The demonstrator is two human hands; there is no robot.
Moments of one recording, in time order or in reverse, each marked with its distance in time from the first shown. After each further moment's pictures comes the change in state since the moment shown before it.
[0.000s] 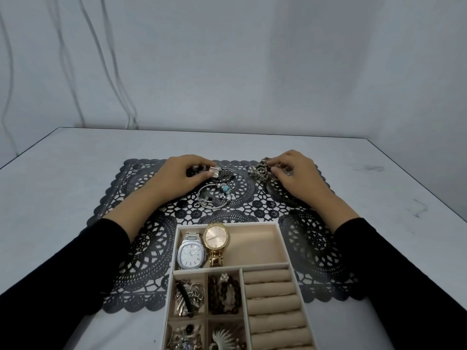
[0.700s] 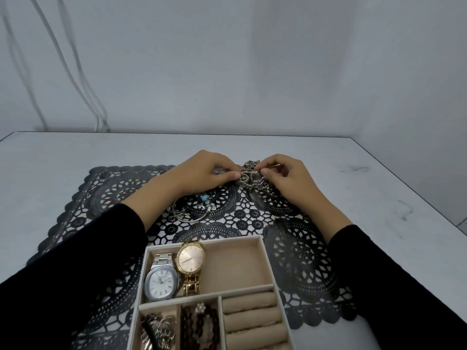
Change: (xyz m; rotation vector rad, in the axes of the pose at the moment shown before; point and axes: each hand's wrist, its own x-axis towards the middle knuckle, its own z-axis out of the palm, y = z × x) left_hand 0.063 0.046 0.040 -0.003 -0.269 0.242; right_hand 0.001 0.014 -0.003 0.397 0.031 0.186
